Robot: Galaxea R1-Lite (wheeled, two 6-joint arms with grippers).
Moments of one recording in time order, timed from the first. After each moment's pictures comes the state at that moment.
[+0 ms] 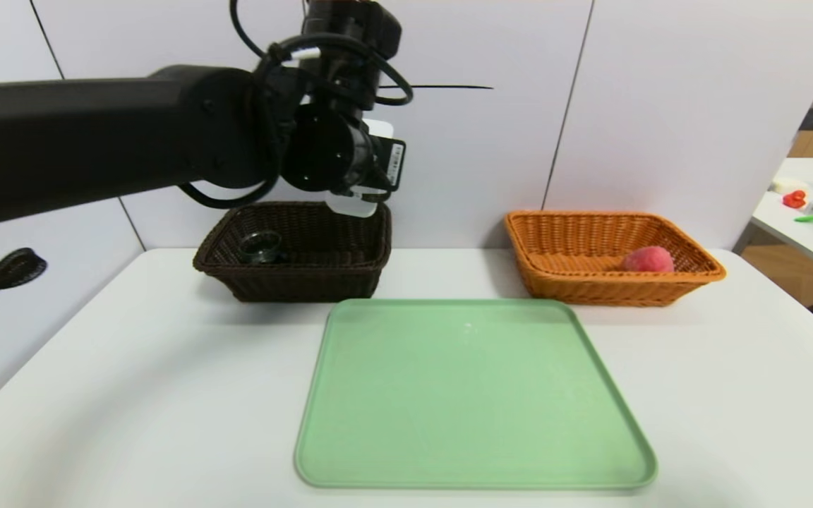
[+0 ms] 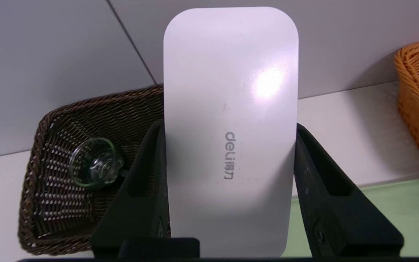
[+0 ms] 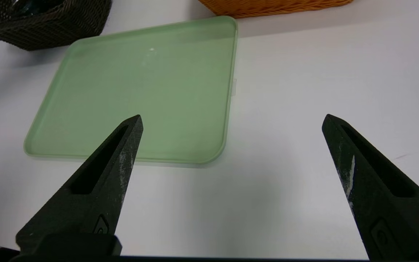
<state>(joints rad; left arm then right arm) -0.67 2.00 -1.96 0.31 0.55 -0.07 0.17 0.71 -0.61 0.26 0.06 0.26</state>
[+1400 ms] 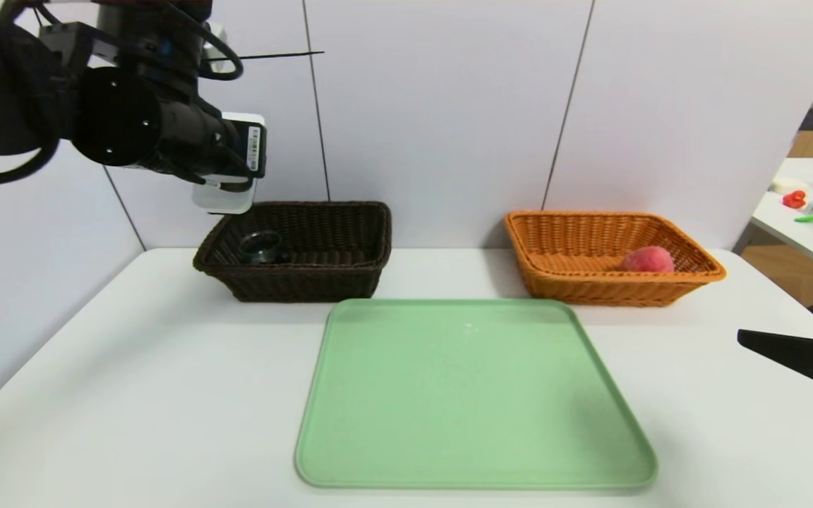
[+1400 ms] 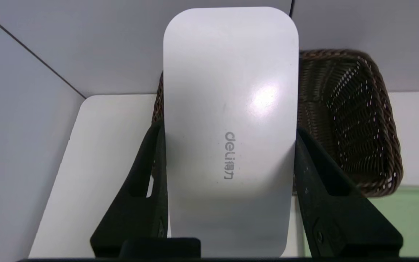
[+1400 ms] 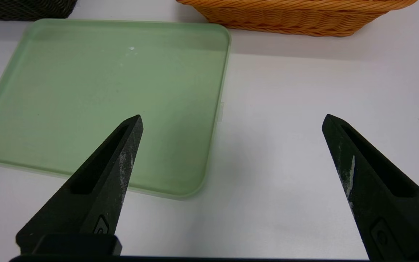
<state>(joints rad) -0.42 1.76 -1.70 0.31 0.51 -0.10 0.17 1.00 -0.76 0.22 0.05 0.10</state>
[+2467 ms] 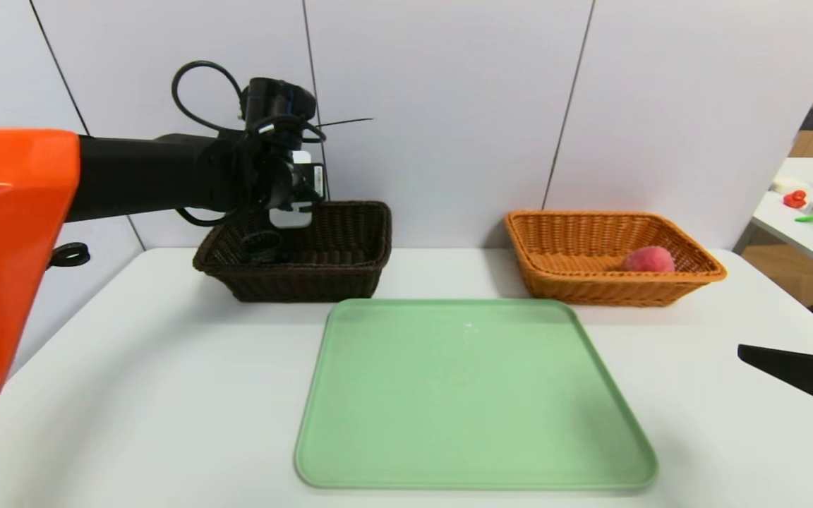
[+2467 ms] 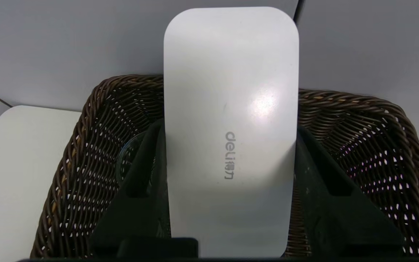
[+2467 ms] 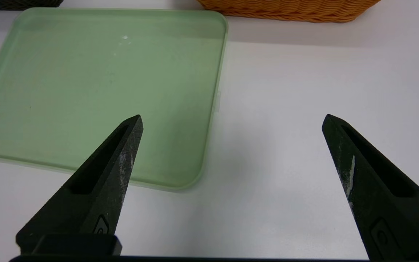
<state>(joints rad) -0.39 2.13 -1.87 0.11 0.51 -0.19 0.17 0.99 -0.73 0.23 0.05 0.10</state>
